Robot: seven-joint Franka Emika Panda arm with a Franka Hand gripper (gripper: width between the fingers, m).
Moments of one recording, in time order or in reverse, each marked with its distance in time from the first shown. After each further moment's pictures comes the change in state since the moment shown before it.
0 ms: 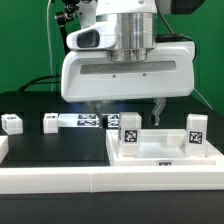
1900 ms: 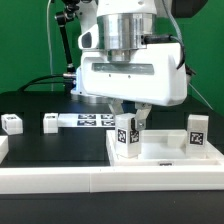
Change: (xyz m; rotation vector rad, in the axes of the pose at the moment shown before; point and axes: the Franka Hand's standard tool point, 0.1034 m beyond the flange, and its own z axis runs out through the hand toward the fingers) arm 0.001 -0.003 0.002 0.025 0.049 1.130
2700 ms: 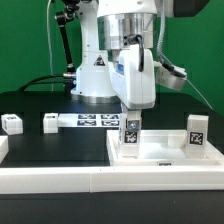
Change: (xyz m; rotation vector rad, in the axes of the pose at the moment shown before) arm -0.002 -0.002 0.000 0.011 -0.014 0.498
